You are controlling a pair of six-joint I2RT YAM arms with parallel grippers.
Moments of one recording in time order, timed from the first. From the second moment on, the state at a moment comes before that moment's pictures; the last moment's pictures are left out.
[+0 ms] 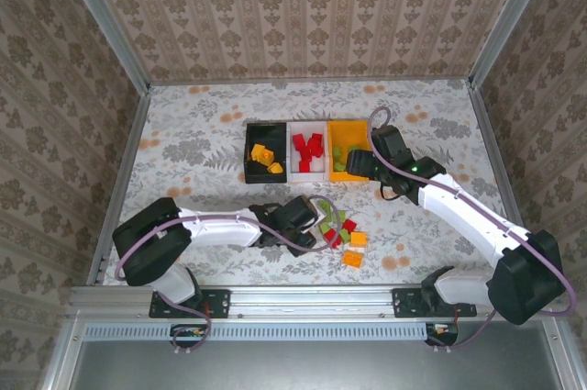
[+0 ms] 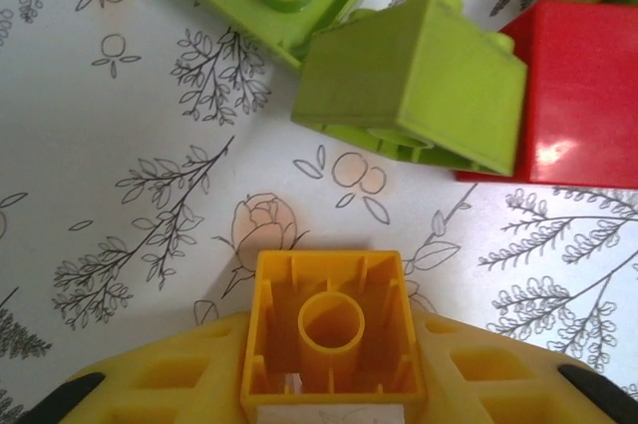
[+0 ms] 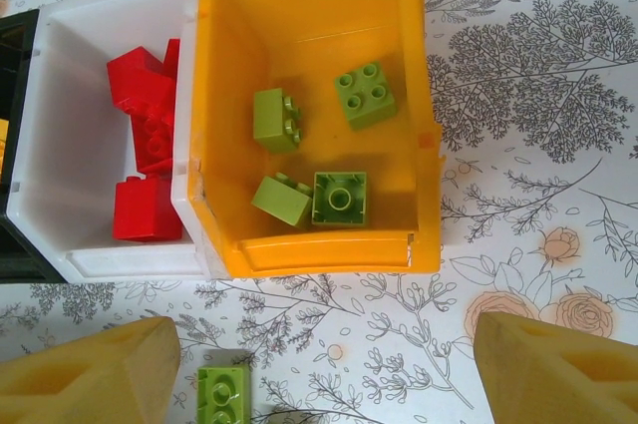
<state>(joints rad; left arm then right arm) -1.13 1.57 0.74 -0.26 -0.01 -0.19 0.46 1.26 0.96 -0.53 0.17 0.56</state>
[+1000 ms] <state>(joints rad) -0.65 1.37 0.90 -0.34 -0.22 -0.35 0.46 1.25 0.91 -0.53 0.16 0.58</state>
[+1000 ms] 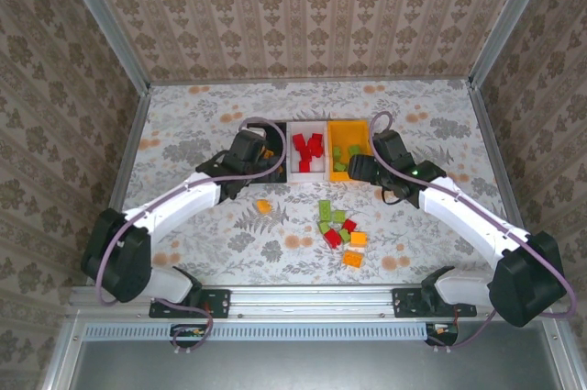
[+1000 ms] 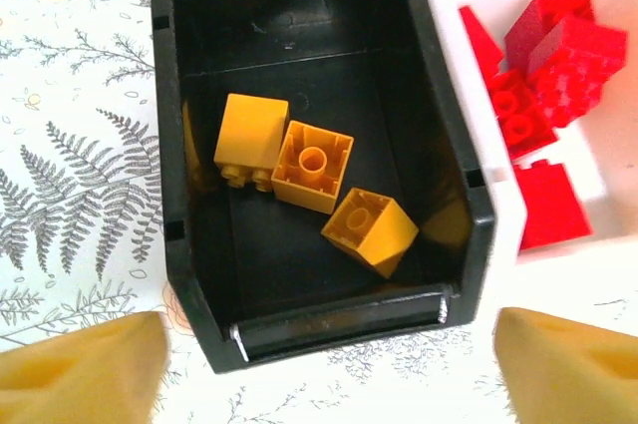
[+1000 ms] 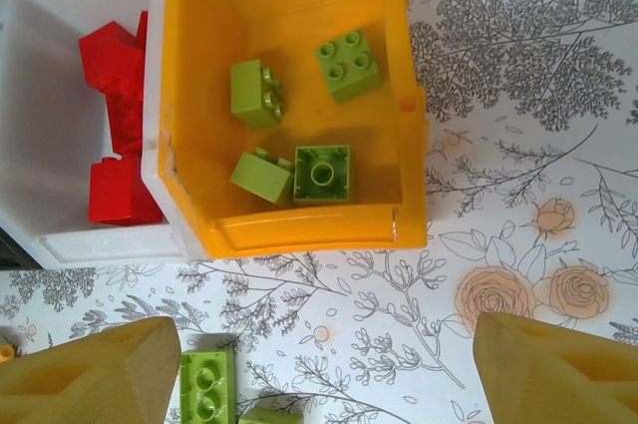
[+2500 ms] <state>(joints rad) -0.74 1.27 0.69 -0.34 -0.13 -0.54 0.45 1.24 0.89 -0.51 0.15 0.58</state>
